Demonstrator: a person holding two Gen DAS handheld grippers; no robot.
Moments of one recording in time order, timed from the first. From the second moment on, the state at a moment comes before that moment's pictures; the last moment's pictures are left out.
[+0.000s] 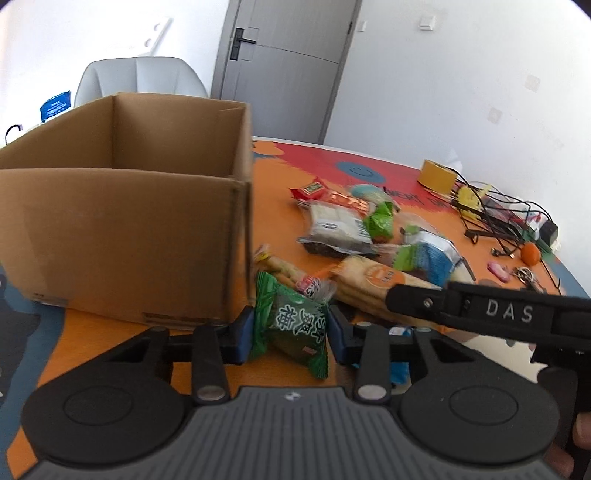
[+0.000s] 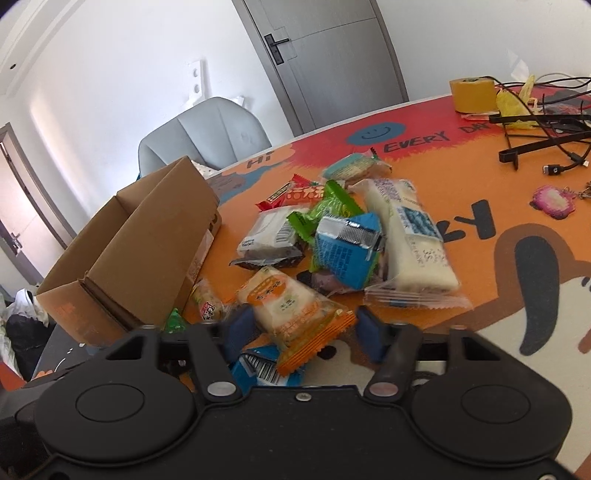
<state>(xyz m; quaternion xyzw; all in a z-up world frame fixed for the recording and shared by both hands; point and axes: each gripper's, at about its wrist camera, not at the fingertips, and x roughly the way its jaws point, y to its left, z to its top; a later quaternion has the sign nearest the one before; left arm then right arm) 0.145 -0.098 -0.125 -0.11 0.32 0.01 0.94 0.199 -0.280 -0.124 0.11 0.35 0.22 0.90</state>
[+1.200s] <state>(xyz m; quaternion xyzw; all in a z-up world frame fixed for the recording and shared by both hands) 0.081 -0.052 -0.071 -0.14 0.24 0.01 0.96 0.149 -0.235 -0.060 0.09 0.26 0.25 0.93</state>
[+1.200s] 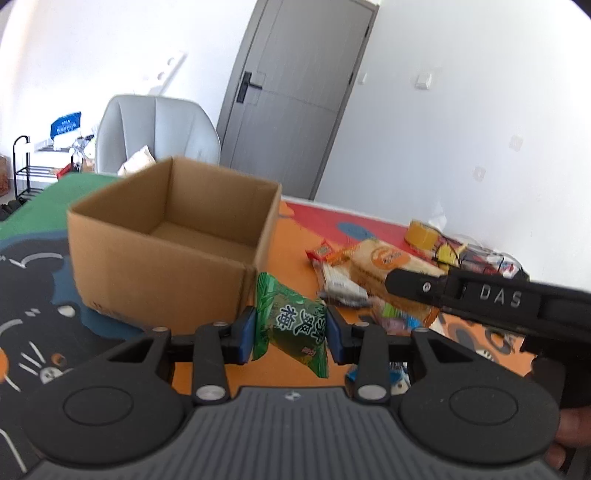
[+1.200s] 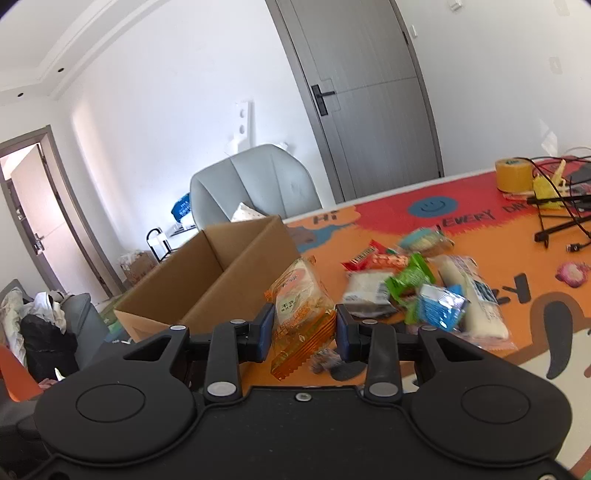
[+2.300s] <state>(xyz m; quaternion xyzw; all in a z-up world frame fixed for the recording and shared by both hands) 0.121 0.058 -0.028 -0.15 0.20 0.07 0.97 0.172 -0.127 -0.047 0.06 0.24 0.30 0.92</state>
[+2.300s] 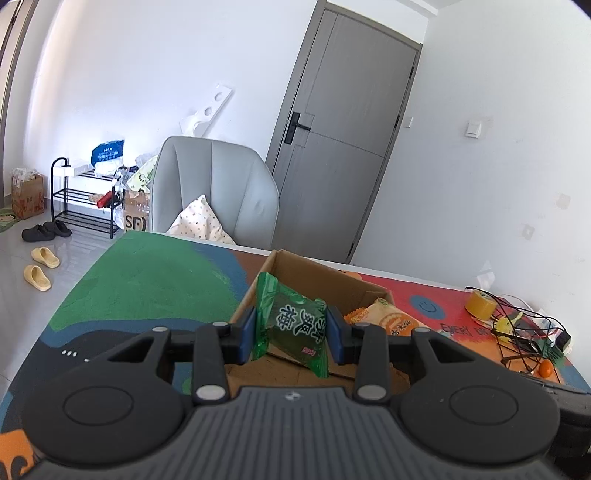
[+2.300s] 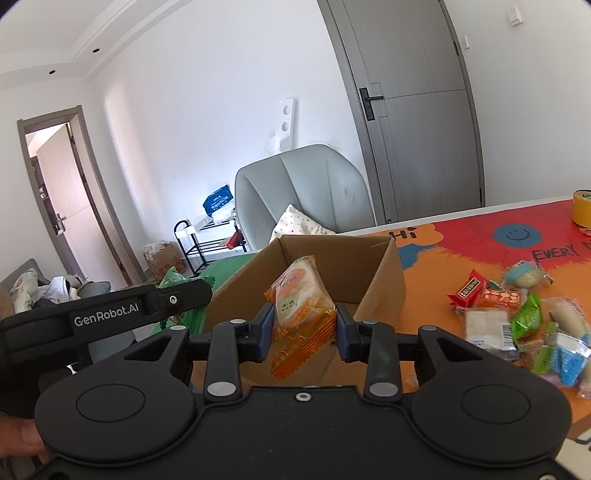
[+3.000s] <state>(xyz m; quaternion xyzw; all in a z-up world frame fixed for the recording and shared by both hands) 0.144 0.069 -0.035 -0.15 0.22 0.10 0.96 0.191 -0.117 -0.053 0.07 0.25 0.29 0.92</state>
